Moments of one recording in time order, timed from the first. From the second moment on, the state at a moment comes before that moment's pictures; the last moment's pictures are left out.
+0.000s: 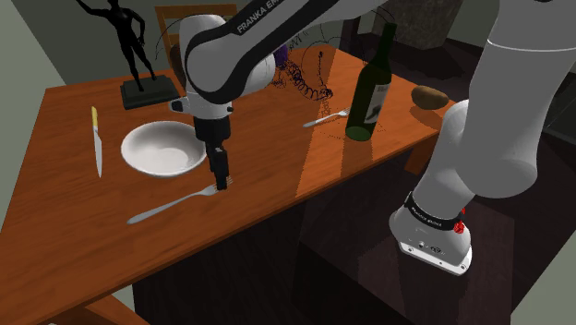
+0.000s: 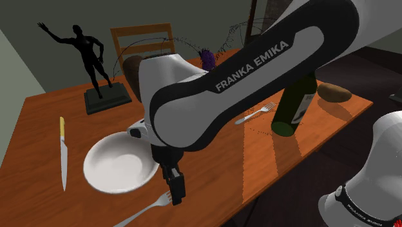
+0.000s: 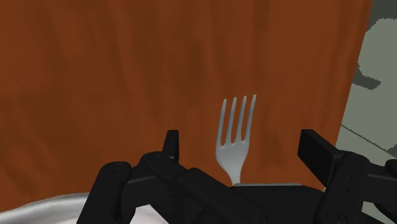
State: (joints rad) arm 0.38 0.17 0.16 -2.10 0.33 2.21 -0.77
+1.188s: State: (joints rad) arm 0.38 0.17 0.16 -2.09 0.33 2.21 -0.77
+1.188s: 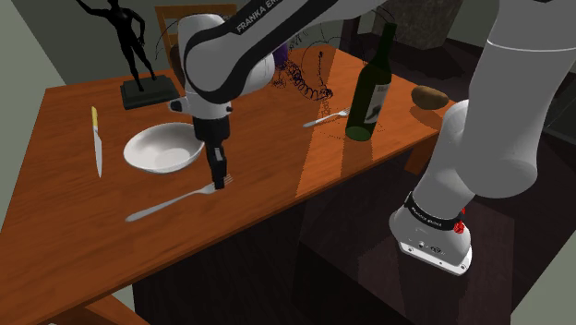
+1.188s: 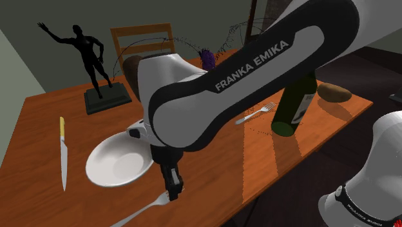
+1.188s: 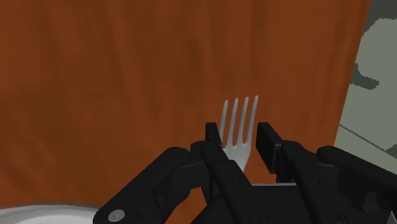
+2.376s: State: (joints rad) arm 0.37 0.06 0.15 -1.98 0.31 1.99 -0.71
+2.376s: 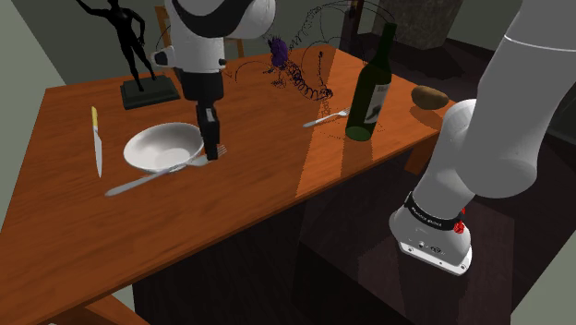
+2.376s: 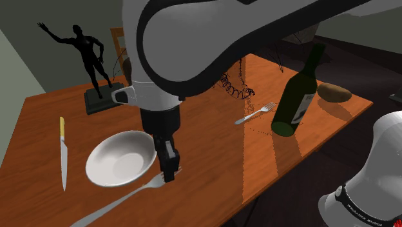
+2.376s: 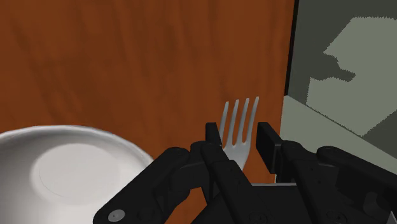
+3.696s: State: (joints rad) arm 0.36 0.02 0.15 -1.77 0.29 1.74 -0.64
